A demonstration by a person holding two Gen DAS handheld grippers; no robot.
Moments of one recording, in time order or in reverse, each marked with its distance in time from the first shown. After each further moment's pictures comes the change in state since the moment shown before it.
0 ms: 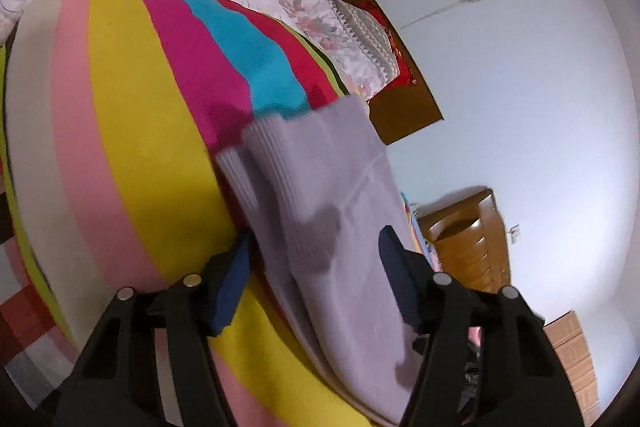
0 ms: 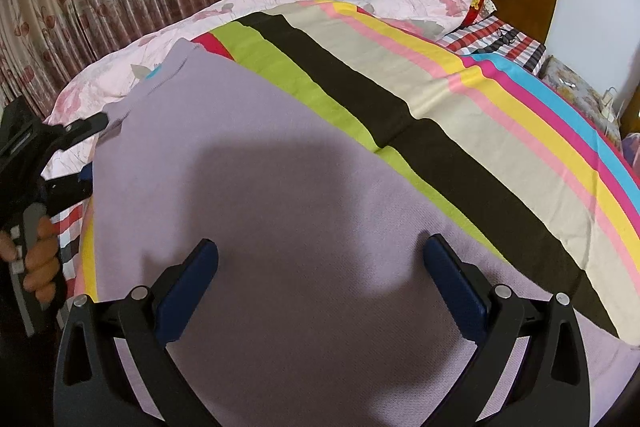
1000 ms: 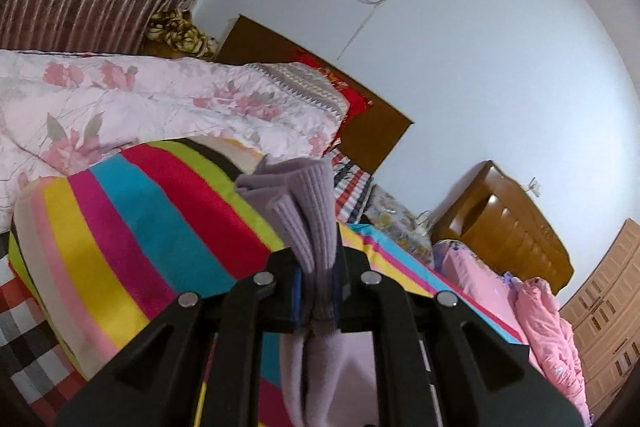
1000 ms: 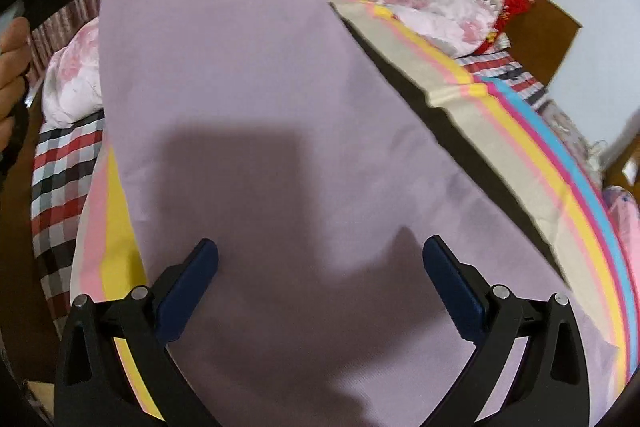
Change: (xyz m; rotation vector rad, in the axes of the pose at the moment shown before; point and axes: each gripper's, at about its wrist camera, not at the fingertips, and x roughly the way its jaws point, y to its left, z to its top) left arm -0.039 -0.174 -0.021 0.436 -0.196 0.062; right arm -0.051 0.051 -0.047 -0.184 -0.035 -0.140
